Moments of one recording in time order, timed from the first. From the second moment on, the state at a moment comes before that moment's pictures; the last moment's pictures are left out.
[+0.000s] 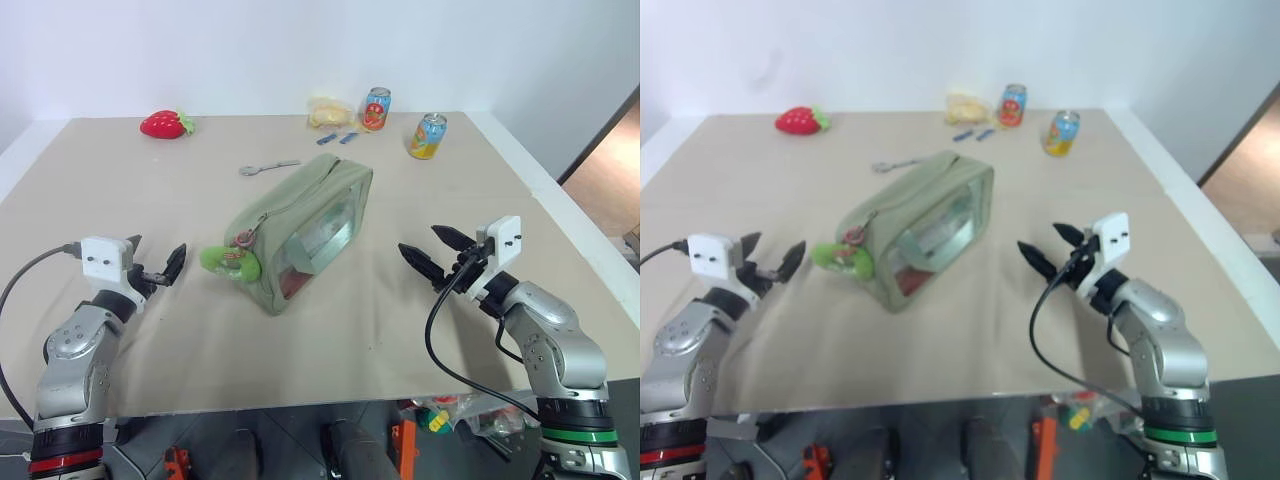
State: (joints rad) left arm -0.13 0.43 0.32 -0.08 -0.35 0.20 -0.40; right arm -0.27 -0.53 -0.20 -0.11 0.48 0.38 0.65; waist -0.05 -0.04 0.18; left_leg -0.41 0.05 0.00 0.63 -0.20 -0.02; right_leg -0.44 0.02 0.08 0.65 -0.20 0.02
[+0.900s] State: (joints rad) left arm -0.16 0.48 0.34 -0.08 -0.46 0.27 -0.48; right arm -0.27 -0.51 -0.20 -0.10 0.47 0.35 0.63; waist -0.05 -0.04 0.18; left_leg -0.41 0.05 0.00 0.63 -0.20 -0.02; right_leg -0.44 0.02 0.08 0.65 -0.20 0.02
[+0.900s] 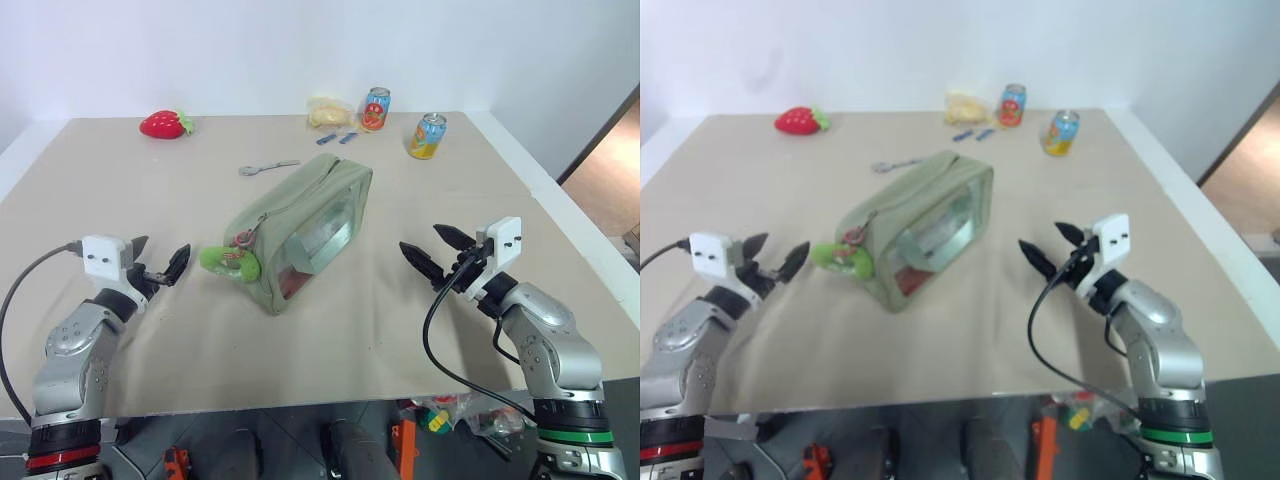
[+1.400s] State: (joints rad) left arm -0.28 0.78 0.35 -0.45 -0.99 0.69 -0.76; right arm -0.89 -0.61 -0.04 0.28 0.43 0.29 1.02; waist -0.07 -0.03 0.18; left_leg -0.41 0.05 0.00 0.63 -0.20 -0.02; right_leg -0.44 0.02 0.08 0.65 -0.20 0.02
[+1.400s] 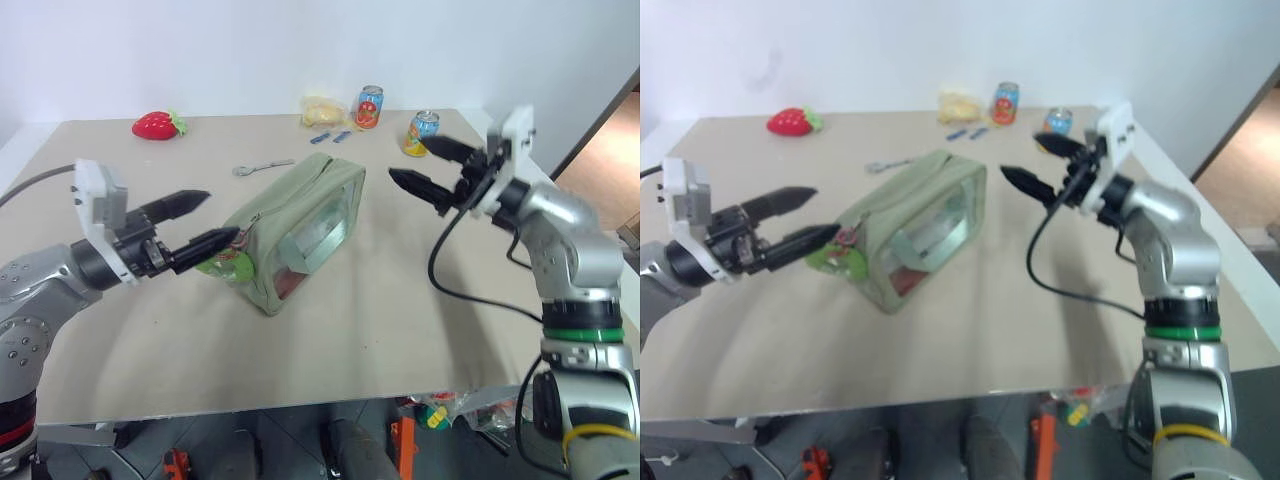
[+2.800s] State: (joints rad) left arm -0.31 0.76 0.31 -0.52 -0.98 0.72 -0.68; right arm -1.29 -0.47 0.03 1.12 0.09 -0.17 1.44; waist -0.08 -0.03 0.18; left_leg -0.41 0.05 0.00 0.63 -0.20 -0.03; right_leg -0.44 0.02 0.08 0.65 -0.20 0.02
